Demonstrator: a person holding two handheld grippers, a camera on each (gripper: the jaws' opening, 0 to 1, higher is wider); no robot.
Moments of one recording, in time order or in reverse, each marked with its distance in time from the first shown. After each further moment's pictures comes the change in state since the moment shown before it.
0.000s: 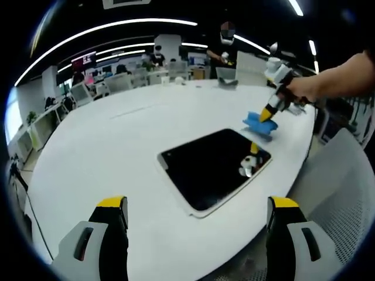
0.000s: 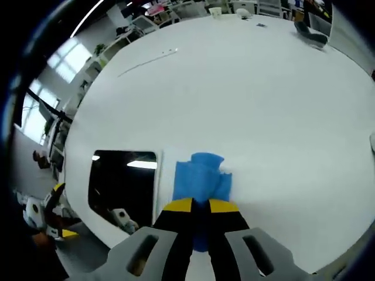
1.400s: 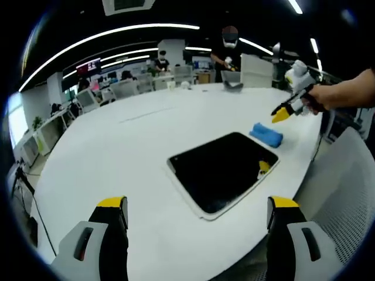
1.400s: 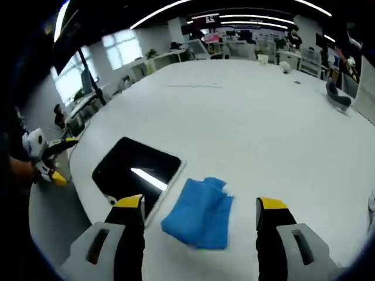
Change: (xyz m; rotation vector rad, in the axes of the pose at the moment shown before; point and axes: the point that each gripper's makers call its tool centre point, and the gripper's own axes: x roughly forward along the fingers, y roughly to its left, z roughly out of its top) left arm -0.004 0.008 0.005 -0.037 -0.047 0.037; right arm -0.043 0.012 0.005 -0.442 -0.377 0.097
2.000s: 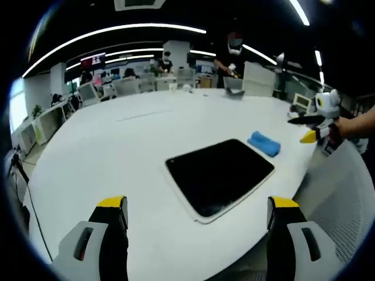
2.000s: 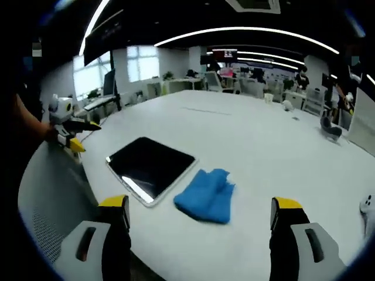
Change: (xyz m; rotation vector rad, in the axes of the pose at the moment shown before) left arm -0.002 -0.001 0.004 -0.008 -0.022 -0.010; right arm -0.041 0.023 -0.045 -0.065 -0.175 0.021
